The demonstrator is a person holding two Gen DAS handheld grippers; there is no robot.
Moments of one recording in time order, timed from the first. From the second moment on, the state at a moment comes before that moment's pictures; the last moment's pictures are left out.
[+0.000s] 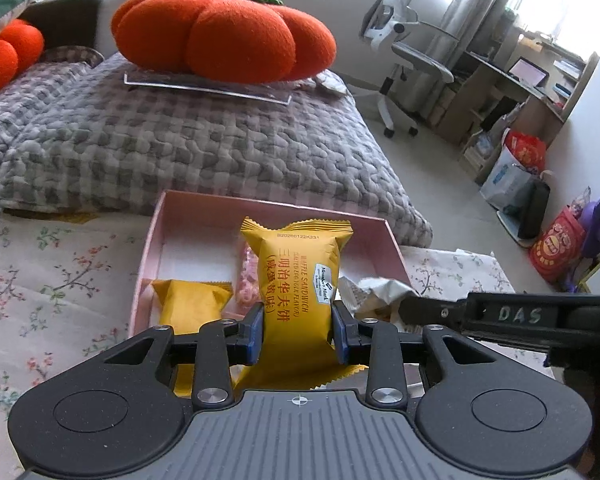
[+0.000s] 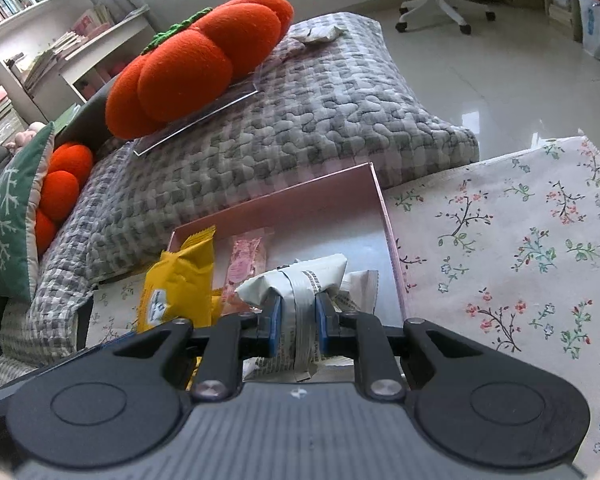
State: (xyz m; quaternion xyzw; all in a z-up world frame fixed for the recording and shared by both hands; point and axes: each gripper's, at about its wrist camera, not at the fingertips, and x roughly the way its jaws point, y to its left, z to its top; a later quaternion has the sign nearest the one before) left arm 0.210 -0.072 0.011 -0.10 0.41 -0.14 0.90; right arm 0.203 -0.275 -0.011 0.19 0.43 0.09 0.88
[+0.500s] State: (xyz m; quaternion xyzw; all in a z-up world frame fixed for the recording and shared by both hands) left arm 0.158 -0.033 0.039 -0.12 0.42 -0.05 0.90; right arm 0.181 -0.279 -0.004 0.23 0.46 0.10 0.85
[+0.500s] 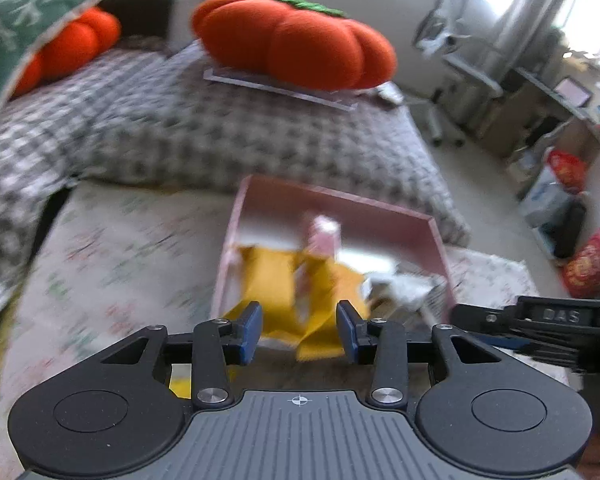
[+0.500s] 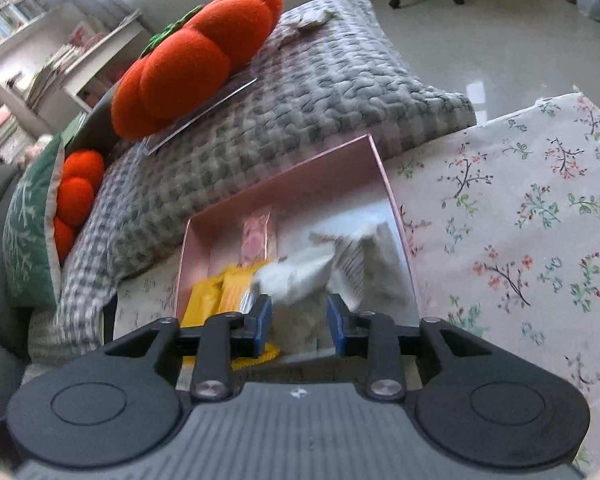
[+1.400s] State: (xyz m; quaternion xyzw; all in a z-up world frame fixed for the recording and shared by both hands) left arm 0.102 0.006 0.030 -0.17 0.48 -0.03 0.86; right arm 0.104 -0.234 0.007 0.10 0.53 0.17 0.82
